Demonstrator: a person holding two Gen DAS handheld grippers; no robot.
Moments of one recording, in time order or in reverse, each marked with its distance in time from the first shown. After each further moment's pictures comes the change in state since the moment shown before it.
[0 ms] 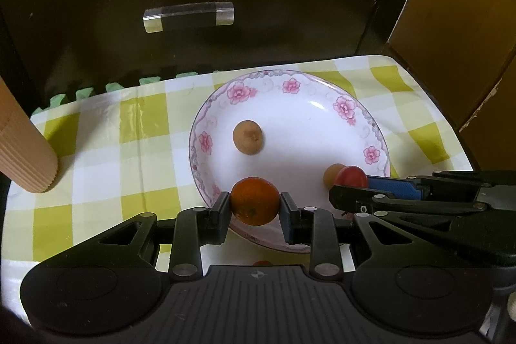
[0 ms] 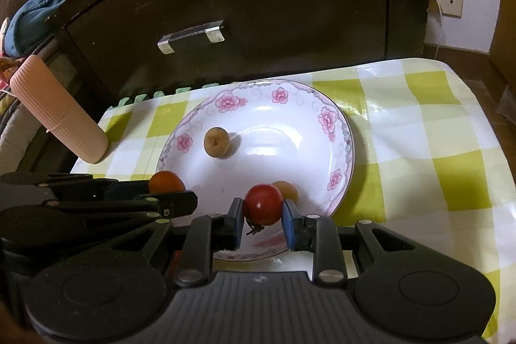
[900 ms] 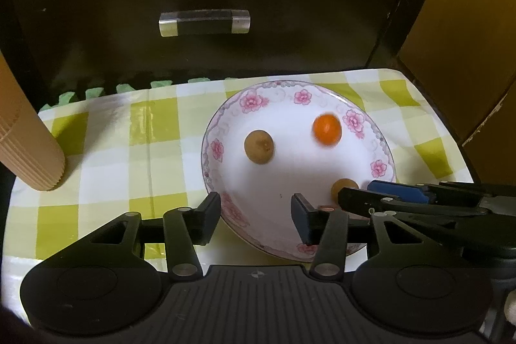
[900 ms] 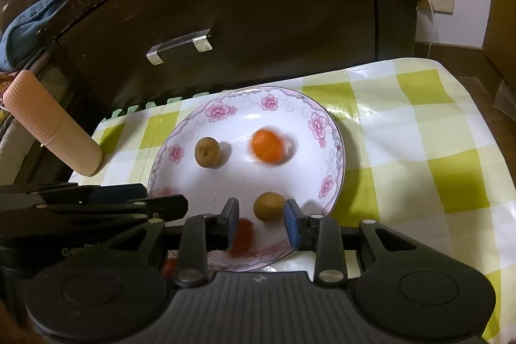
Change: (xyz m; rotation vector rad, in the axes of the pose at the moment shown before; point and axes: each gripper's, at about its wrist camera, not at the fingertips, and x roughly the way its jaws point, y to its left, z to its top) left arm -0.004 0.007 0.001 -0.043 -0.031 0.010; right arm 0.001 -0.007 0.003 0.037 -0.018 -0.005
